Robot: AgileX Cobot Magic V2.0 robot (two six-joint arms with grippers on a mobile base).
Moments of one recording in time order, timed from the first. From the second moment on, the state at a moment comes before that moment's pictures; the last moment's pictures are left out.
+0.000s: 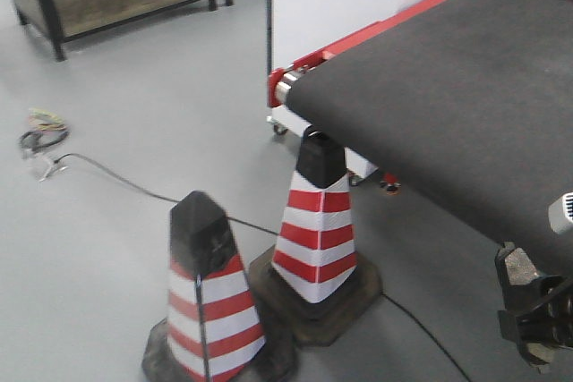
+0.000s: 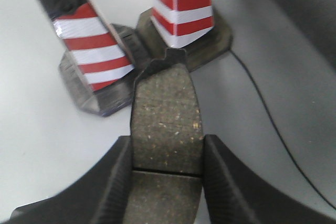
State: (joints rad) left arm 0.00 0.61 -0.58 0.00 0.65 -0.04; right arm 0.16 0.85 -0.58 0.06 0.70 -0.03
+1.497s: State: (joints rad) left arm 0.00 0.61 -0.58 0.00 0.64 -0.04; right arm 0.16 0.85 -0.58 0.06 0.70 -0.03
